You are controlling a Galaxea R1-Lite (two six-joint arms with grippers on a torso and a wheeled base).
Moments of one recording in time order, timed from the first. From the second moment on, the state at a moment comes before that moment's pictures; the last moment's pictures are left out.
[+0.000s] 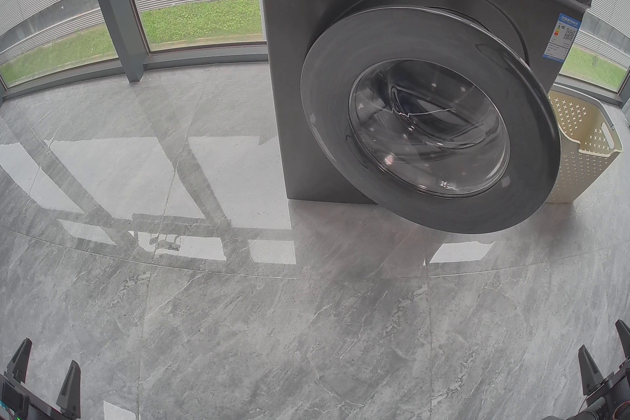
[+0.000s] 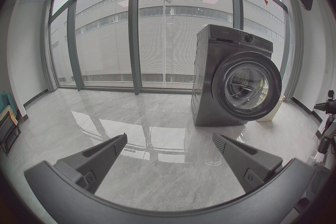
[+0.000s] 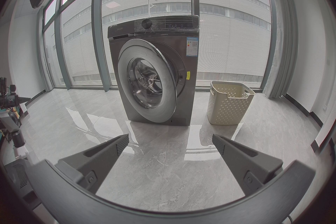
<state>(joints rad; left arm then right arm) 0.00 0.01 -0.02 0.00 0.03 -0.03 -0.01 0.02 -0.02 0.01 0.04 -0.01</state>
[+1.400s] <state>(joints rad) 0.00 0.01 -0.02 0.00 0.02 0.00 -0.01 0.02 -0.02 -0.01 0.06 -0.03</state>
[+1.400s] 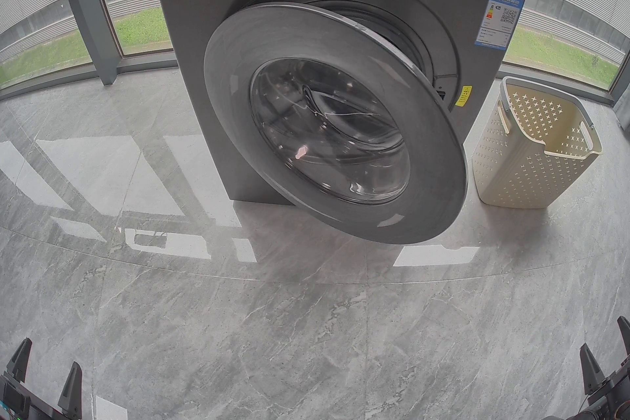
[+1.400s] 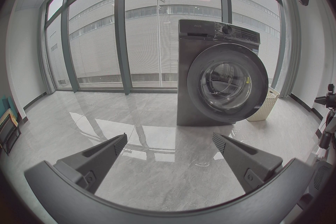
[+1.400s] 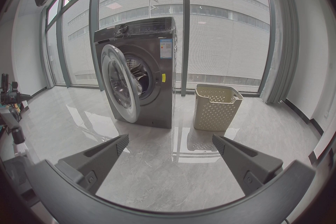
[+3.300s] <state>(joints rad) 0.00 0.02 -0.02 0.00 0.02 0.00 0.25 1.19 -0.43 -0.44 0.27 0.02</state>
